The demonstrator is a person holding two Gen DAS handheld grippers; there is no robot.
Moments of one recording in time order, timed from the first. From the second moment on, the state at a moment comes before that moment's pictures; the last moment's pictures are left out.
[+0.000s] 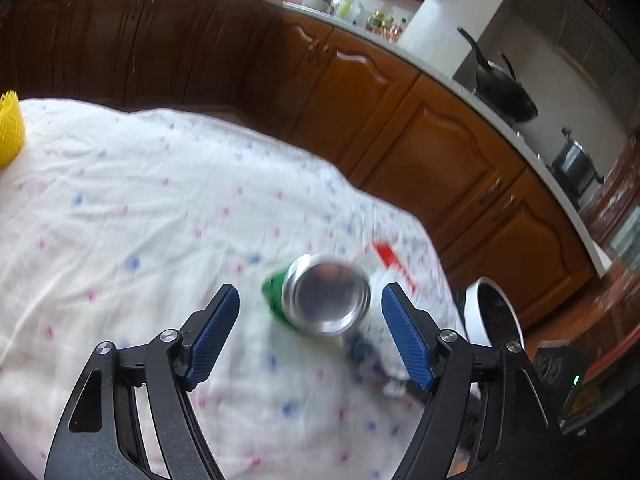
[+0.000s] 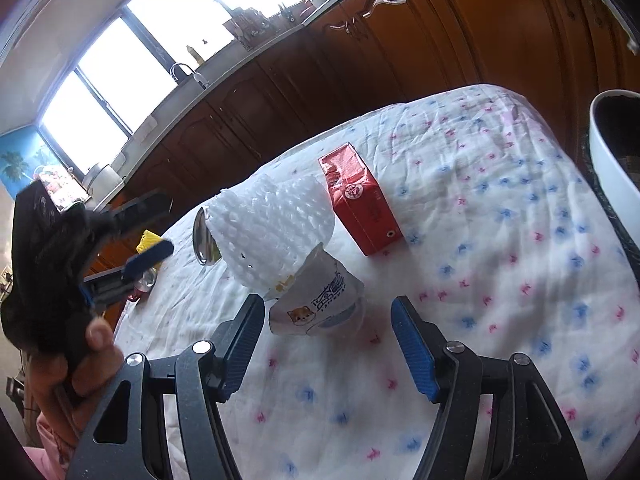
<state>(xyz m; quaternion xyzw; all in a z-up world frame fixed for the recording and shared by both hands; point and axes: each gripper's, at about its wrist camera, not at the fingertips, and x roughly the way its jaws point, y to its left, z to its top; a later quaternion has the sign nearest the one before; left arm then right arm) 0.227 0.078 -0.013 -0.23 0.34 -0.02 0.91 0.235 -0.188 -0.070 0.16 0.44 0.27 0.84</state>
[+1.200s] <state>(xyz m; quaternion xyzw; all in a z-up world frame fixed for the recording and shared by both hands) 0.228 0.061 -0.060 -0.21 0.44 -0.06 0.87 0.259 -0.199 -0.067 0.20 0.43 0.26 0.84</state>
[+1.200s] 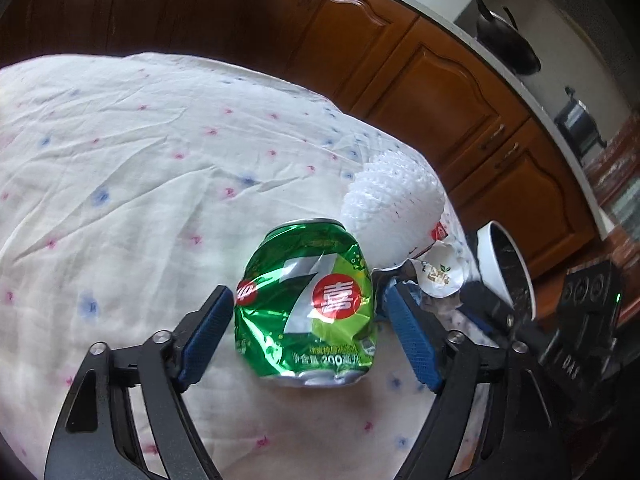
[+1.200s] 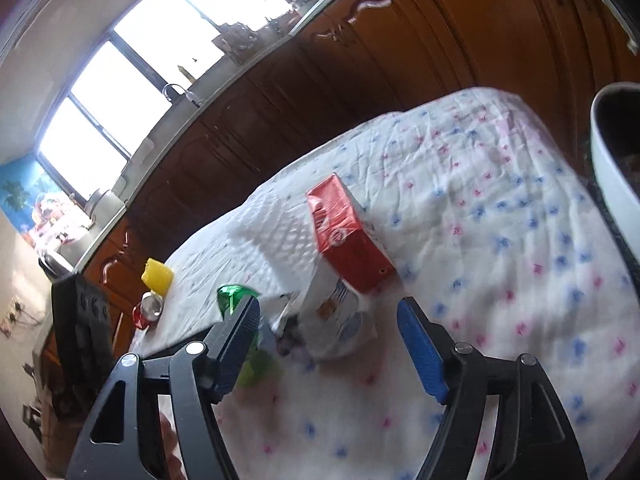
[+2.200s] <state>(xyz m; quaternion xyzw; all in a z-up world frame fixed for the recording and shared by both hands) 0.197 -0.039 -0.040 -0.13 0.42 -0.15 0.88 0.193 -0.327 -0.040 0.24 0.39 0.20 0.87</state>
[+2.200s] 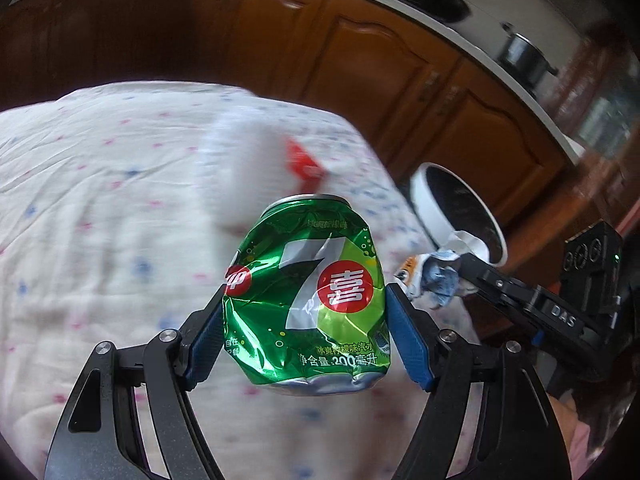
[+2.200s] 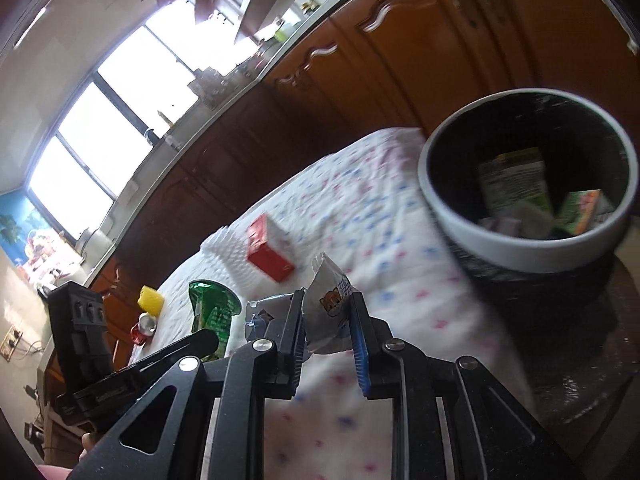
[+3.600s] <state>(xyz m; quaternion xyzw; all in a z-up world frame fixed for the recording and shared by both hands) 0.285 -0.243 -0.014 0.00 0.43 -0.26 0.86 0.231 -0.469 -0.021 0.23 0.34 0.07 0.91</state>
